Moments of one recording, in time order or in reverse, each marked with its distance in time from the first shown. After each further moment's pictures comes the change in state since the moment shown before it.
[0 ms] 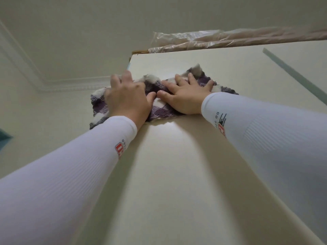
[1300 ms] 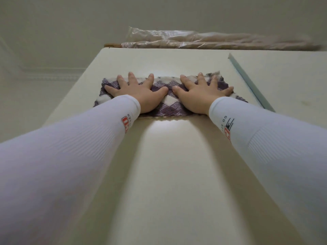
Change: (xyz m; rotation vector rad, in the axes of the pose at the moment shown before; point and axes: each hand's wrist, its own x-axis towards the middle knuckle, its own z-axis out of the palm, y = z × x) left_hand 0.008 0.111 0.011 -0.082 -0.481 -0.073; right_hand -0.040 0.116 -0.019 -0.024 0.037 0.277
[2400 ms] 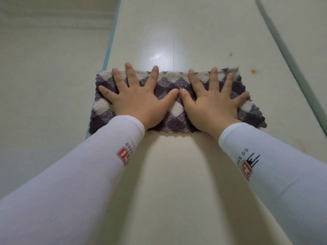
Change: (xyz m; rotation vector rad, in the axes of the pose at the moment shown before) left_hand -0.161 -0.112 0.014 -0.002 0.024 0.039; right_hand -0.191 -0.078 0.038 -0.039 -0.001 0.076
